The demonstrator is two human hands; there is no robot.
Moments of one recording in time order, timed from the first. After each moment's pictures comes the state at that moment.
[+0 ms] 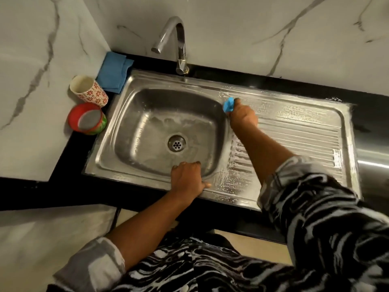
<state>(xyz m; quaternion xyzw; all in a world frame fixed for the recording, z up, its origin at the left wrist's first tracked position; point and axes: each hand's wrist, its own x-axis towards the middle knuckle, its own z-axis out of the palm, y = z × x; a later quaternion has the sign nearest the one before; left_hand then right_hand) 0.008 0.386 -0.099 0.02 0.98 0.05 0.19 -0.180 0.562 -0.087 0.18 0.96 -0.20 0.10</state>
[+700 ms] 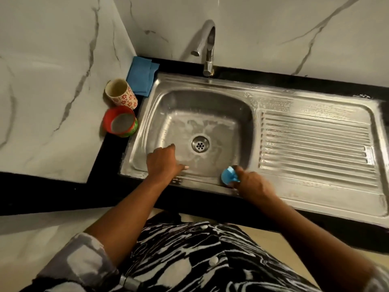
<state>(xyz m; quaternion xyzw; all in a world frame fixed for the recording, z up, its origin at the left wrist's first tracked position) -0.022 0.213 -0.075 -0.07 0.98 0.04 0.16 0.023 0.497 -0.081 -0.04 0.95 -0.13 0.27</state>
